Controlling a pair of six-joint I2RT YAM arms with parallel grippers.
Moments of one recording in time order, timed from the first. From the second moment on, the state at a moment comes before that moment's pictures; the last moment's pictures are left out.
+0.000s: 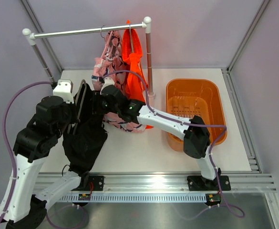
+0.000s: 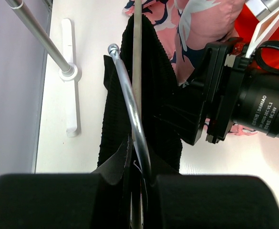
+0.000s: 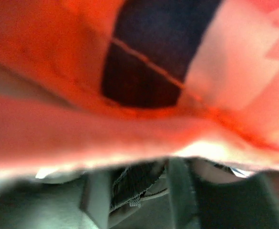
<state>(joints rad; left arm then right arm) -0.42 0.84 1.41 -1.06 -0.36 -0.13 1.06 2.07 1.91 -0.18 0.05 0.75</state>
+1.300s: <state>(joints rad) -0.42 0.98 1.32 -0.57 -0.55 -0.23 1.23 1.69 1.77 -0.39 0.15 0.51</state>
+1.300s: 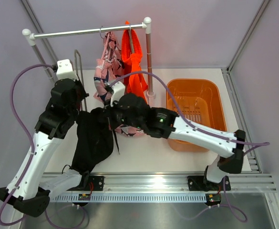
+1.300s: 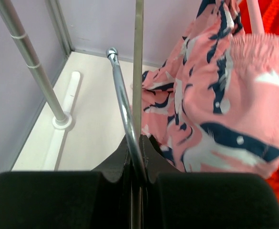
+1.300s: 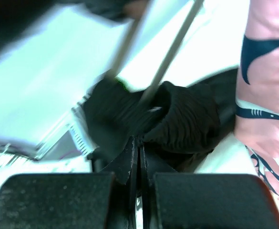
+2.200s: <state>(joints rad) -0.37 1.03 1.47 -0.39 -0.75 -0.20 1.29 1.20 1.58 -0.63 0.00 0.41</state>
